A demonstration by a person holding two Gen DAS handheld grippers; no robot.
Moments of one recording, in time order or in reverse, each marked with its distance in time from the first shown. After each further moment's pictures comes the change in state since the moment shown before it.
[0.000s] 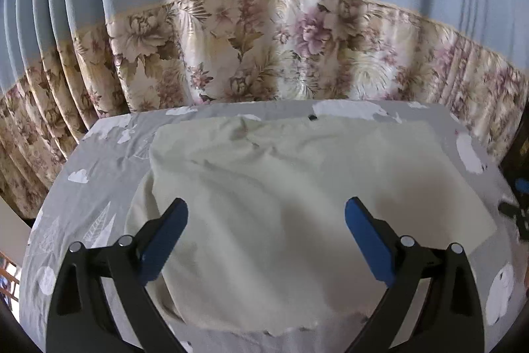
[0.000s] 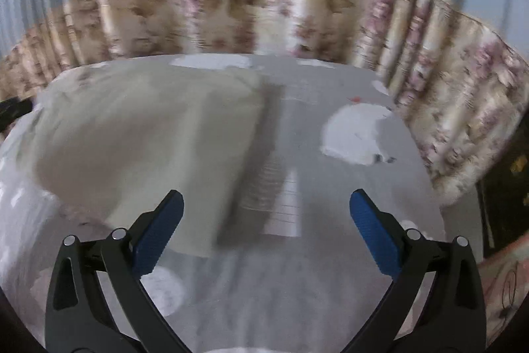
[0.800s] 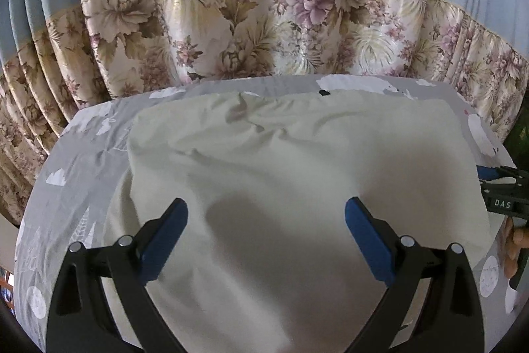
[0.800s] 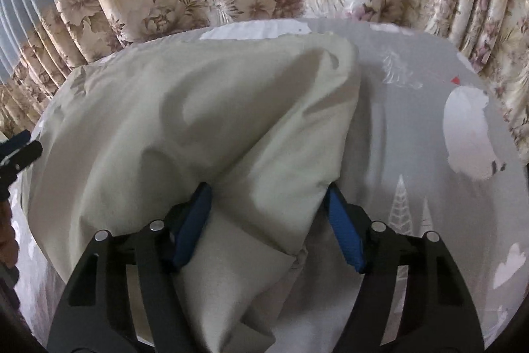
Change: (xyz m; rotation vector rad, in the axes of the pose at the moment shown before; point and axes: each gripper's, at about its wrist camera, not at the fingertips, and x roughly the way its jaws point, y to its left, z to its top) left arm 0.059 0.024 0.000 0.030 0.078 -0.051; right arm 0.106 0.067 0.030 0.074 0.152 0.174
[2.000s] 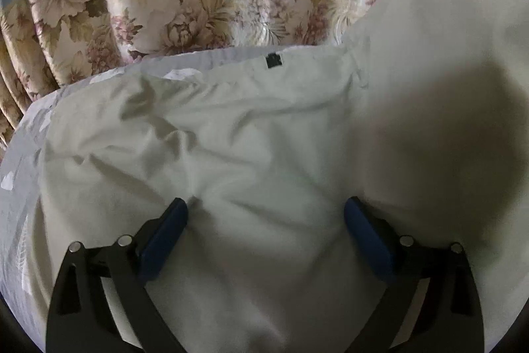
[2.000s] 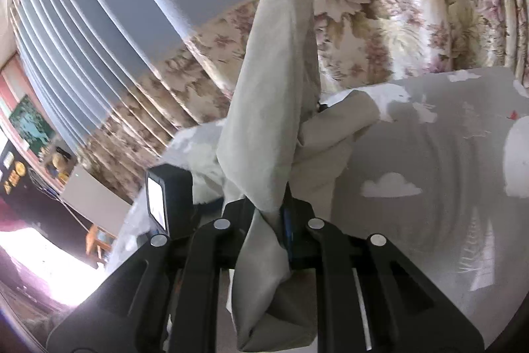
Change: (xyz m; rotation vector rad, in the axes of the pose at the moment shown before) left arm 0.051 -0.032 0.013 -0.002 0.088 -0.113; right arm -0.100 0.068 0.048 0.087 -0.165 0.422
